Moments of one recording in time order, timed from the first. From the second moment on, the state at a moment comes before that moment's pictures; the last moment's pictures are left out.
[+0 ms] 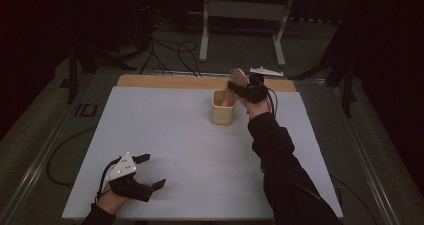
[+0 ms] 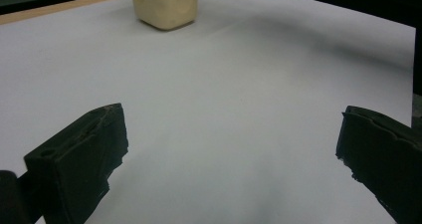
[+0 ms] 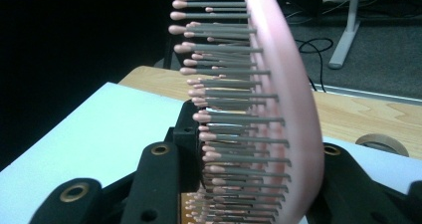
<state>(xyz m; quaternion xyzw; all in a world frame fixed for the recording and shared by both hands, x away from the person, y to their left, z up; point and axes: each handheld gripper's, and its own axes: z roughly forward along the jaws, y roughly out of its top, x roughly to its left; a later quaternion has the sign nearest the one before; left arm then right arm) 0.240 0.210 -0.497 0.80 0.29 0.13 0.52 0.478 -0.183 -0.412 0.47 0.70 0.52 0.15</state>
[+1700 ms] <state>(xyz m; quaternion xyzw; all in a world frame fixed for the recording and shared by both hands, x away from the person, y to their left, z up) 0.239 0.209 -0.498 0.80 0.28 0.13 0.51 0.461 -0.213 -0.419 0.45 0.74 0.49 0.15</state>
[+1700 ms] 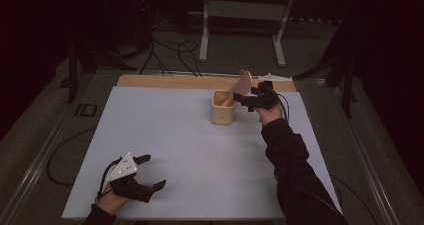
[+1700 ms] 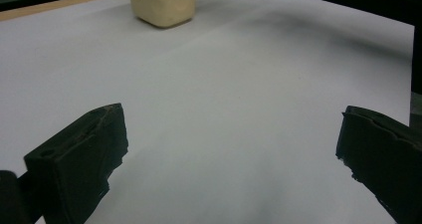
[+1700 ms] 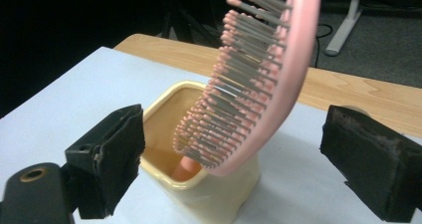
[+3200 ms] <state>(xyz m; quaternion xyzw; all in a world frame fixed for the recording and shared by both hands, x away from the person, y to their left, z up) 0.238 0.210 -0.495 0.80 0.28 0.14 0.52 0.394 -0.232 -0.441 0.42 0.74 0.50 0.15</state>
